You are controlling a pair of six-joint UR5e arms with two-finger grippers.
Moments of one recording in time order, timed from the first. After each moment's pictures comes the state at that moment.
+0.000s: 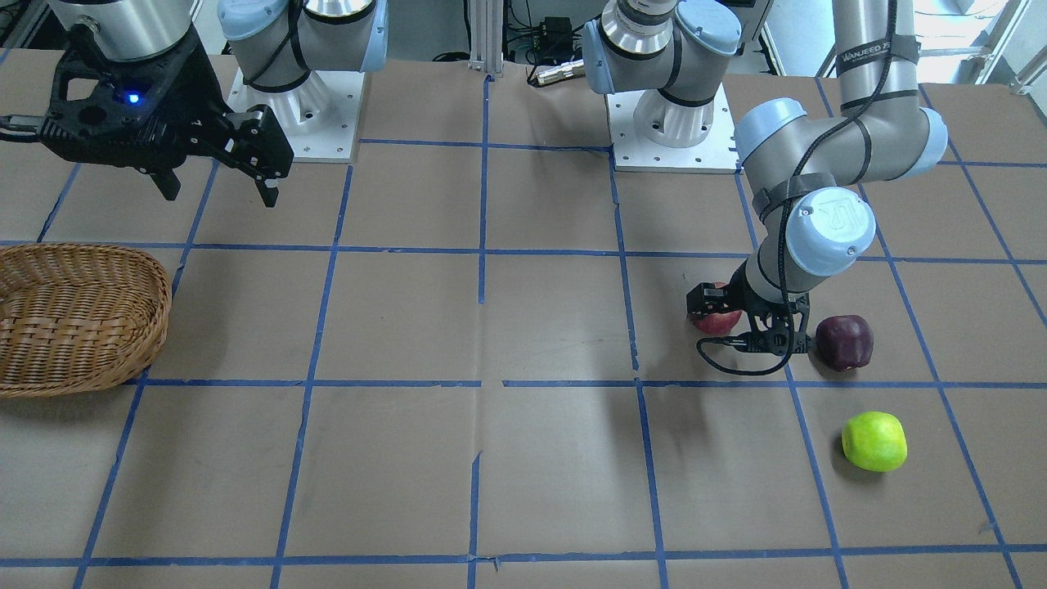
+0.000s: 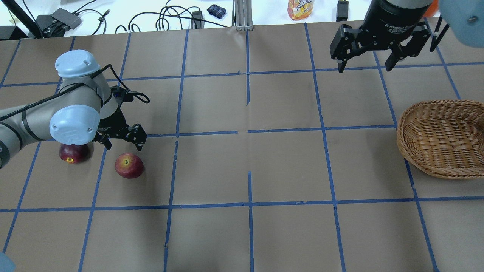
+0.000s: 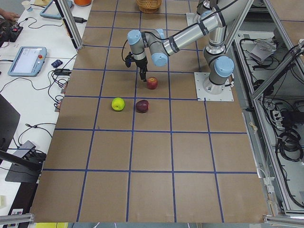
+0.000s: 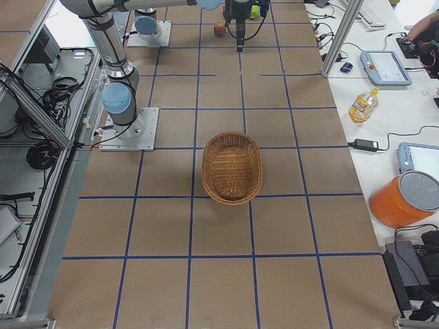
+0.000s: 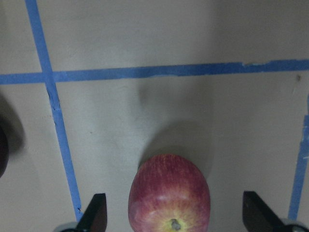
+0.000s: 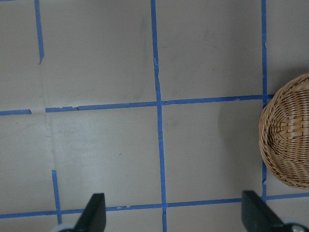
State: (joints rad) left arm -1.37 -1.81 -1.97 -1.12 1.70 0.22; right arm 1.58 -1.55 1.47 -1.53 -1.60 0.06
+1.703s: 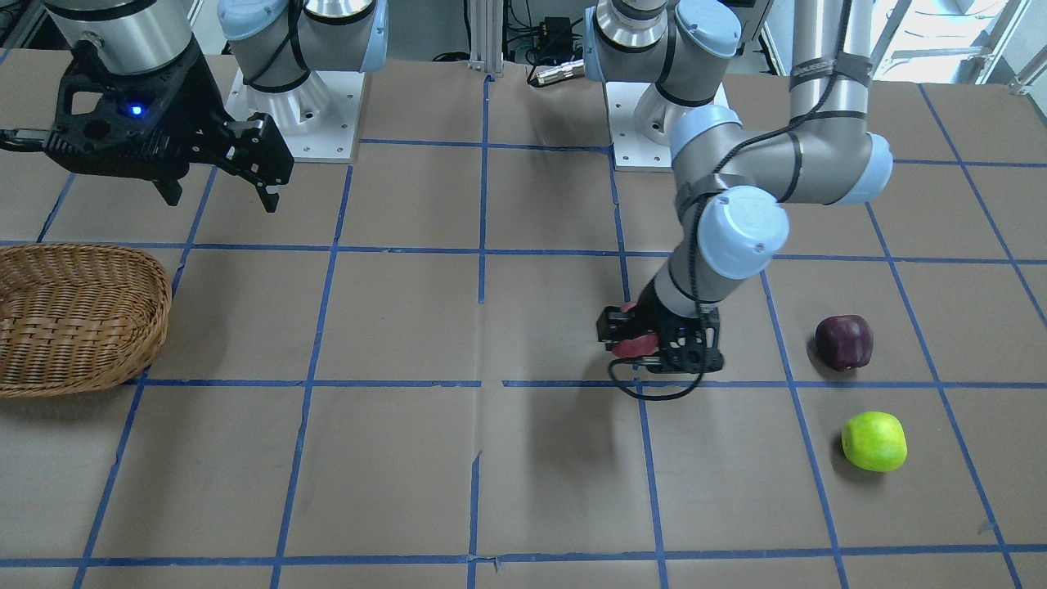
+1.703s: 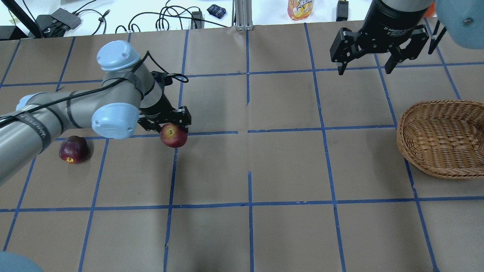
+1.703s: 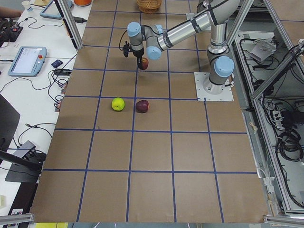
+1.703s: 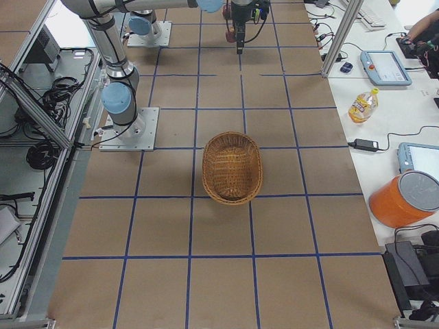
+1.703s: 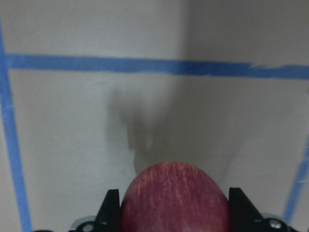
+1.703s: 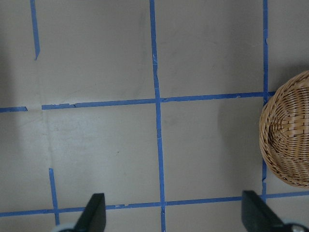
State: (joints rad) left arm -1.64 -1.88 -1.85 -1.02 1.44 -0.13; right arm 1.58 -1.55 1.48 -1.53 -1.60 0.05
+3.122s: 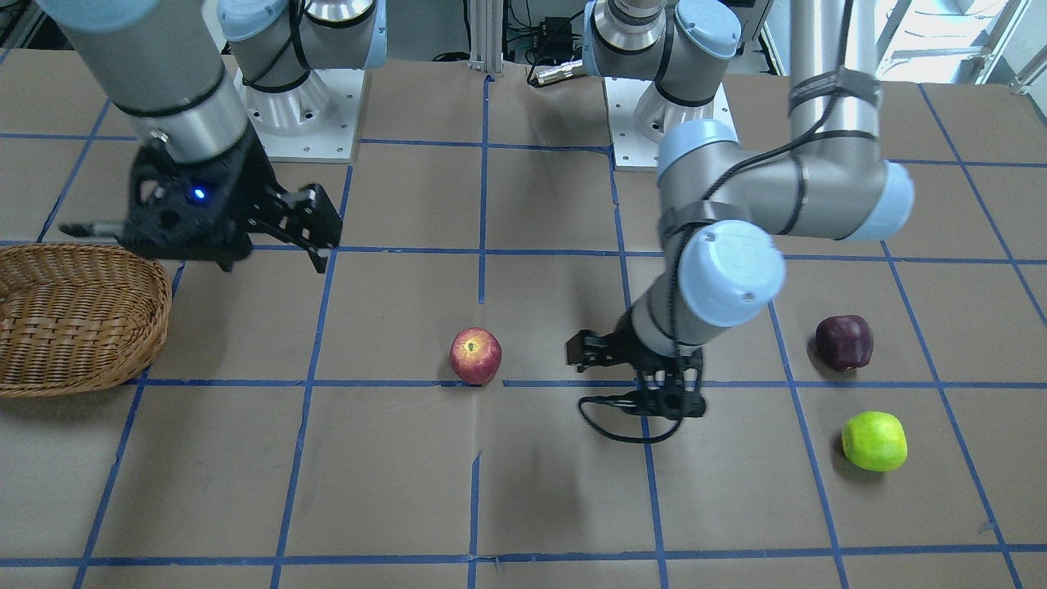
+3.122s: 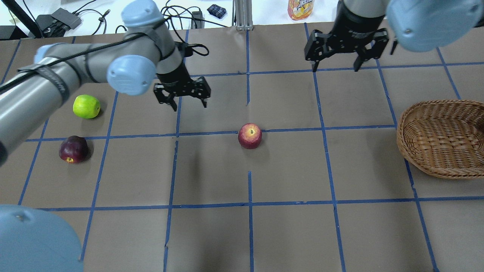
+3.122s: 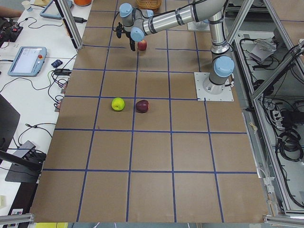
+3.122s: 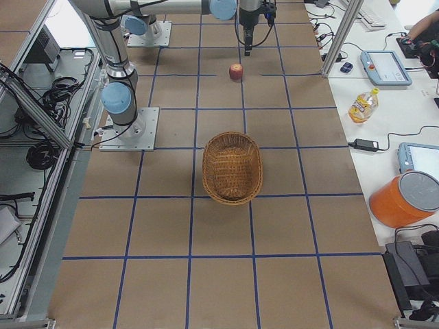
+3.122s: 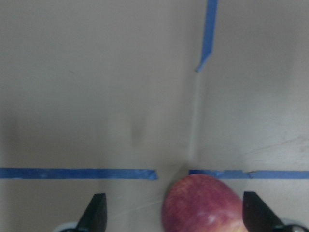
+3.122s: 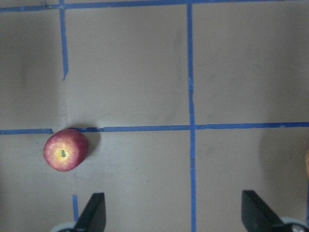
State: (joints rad) left arm -1.56 -1.96 -1.59 -1.33 1.49 0.05; right arm 1.68 -1.39 1.48 -1.72 -1.54 0.11
